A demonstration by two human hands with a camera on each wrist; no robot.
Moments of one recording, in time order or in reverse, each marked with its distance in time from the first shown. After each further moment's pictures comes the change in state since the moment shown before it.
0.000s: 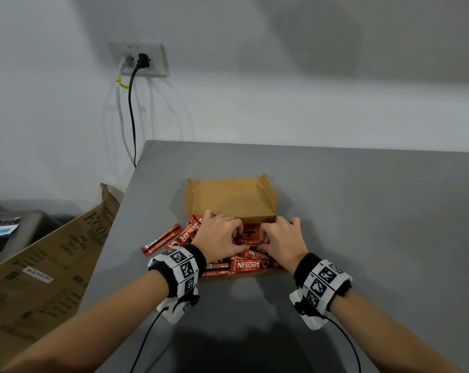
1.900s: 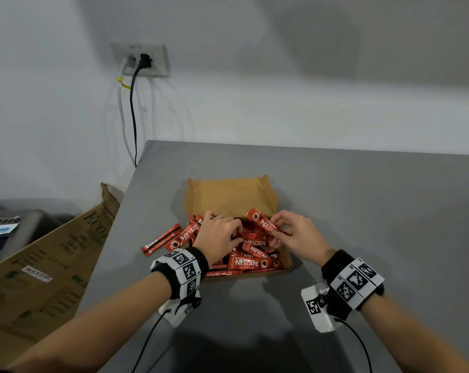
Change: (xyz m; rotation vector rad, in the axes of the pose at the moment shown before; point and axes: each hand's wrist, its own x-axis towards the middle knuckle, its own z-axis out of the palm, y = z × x) left_hand 0.000 -0.002 0.011 0.003 0.080 -0.018; right_hand -0.011 0.024 -0.031 0.932 -0.085 0.071
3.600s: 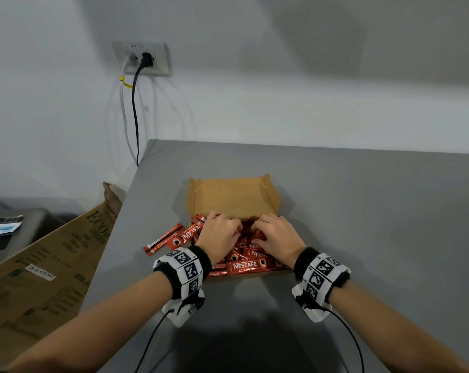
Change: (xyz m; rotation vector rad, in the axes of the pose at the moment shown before) left_hand 0.003 0.000 -0.003 0.030 -0.023 -0.008; right_hand 0.027 0.010 0.037 -0.819 -0.016 -0.279
